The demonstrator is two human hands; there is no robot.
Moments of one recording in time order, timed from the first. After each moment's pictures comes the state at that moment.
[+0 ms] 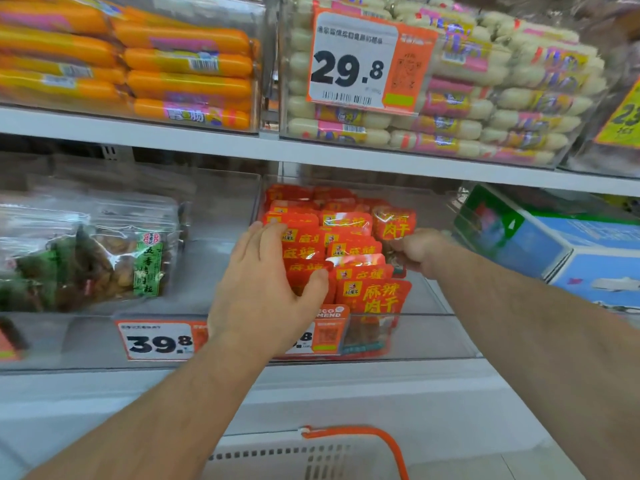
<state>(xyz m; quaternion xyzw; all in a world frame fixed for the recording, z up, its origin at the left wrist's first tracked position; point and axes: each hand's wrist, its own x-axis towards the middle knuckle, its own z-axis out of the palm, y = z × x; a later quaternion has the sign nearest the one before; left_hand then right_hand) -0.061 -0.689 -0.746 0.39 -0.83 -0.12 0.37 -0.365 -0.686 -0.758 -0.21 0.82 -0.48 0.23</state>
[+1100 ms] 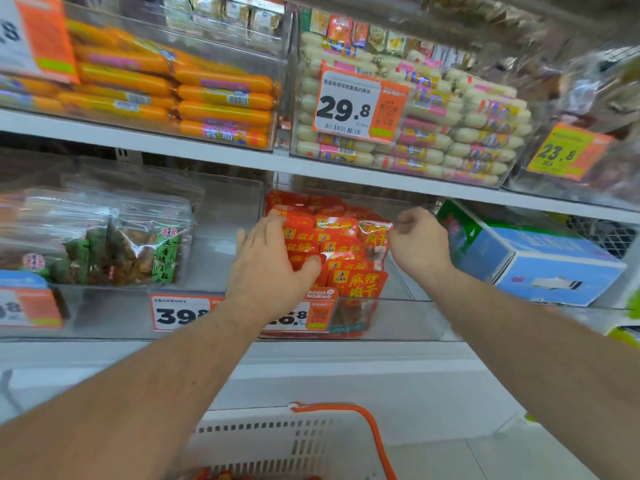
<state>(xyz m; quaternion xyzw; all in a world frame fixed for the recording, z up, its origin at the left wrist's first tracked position) -0.053 -0.685 -0.726 0.36 -0.84 -0.20 0.35 -0.266 -0.608 -0.694 -0.33 0.83 -0.44 -0.06</state>
